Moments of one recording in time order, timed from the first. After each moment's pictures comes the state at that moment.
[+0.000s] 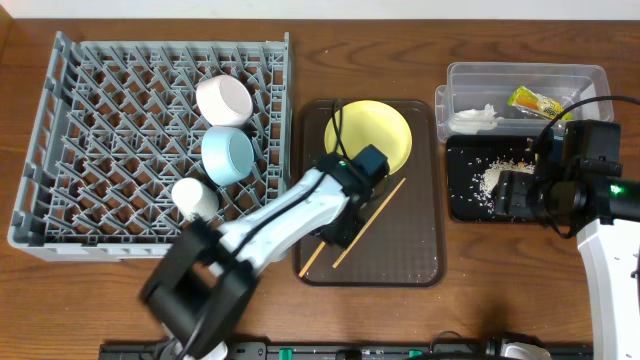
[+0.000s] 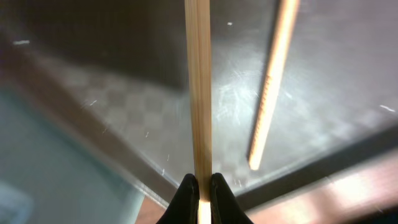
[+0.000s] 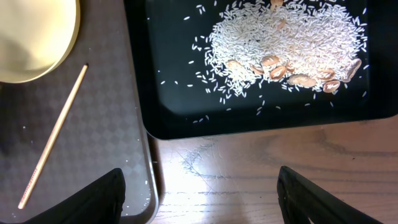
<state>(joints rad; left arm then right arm) -0.77 1.79 1.29 -1.10 0.02 -0.15 -0.15 1.23 1.10 -1.09 -0.10 0.05</state>
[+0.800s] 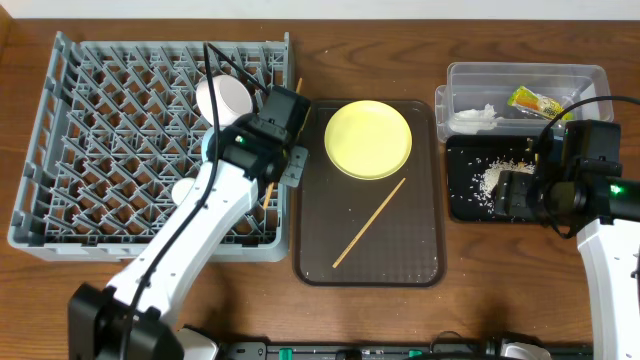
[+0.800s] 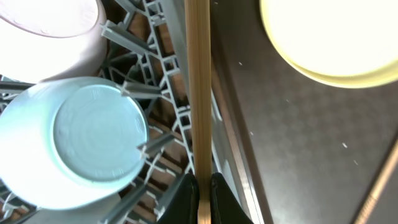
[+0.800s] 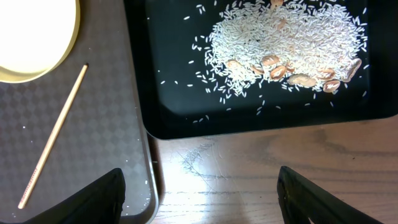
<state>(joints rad) -0.45 1.55 1.29 -0.91 -0.17 -0.12 -0.15 1.23 1.10 -1.09 -0.10 0.05</state>
